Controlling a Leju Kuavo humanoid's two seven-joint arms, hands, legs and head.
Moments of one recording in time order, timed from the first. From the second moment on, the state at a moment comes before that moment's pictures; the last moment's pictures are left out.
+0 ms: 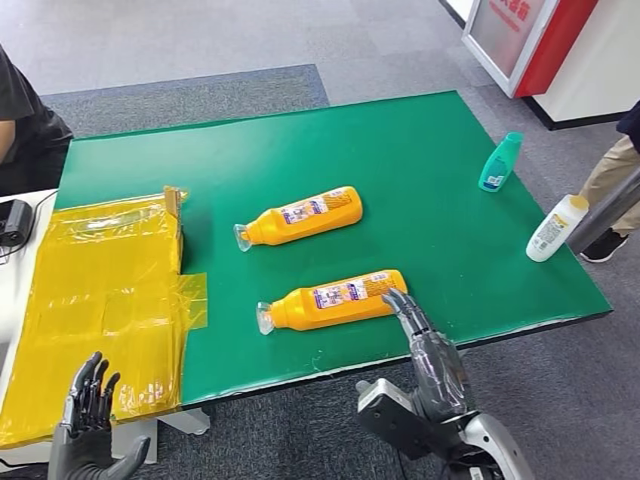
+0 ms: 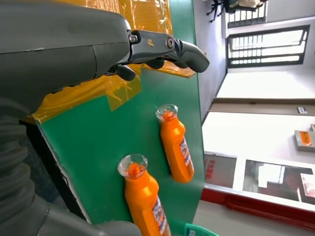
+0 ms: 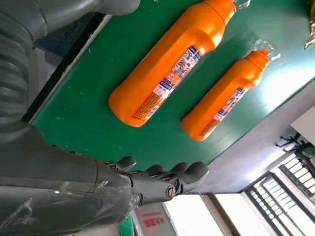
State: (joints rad) left arm 0.39 -0.34 0.32 -1.68 -0.36 -0.56 -0.63; right arm 0.33 0.03 0.18 -2.00 0.83 0.05 -0.01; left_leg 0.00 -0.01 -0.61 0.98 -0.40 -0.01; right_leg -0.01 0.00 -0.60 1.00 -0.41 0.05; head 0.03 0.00
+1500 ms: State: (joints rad) left arm 0.24 -0.10 -0.02 -1.42 -0.22 -0.39 -0.67; right arm -0.26 -0.11 0.31 -1.35 1.08 0.27 0.18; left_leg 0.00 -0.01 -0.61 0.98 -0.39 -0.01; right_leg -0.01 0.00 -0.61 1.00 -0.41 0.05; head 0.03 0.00
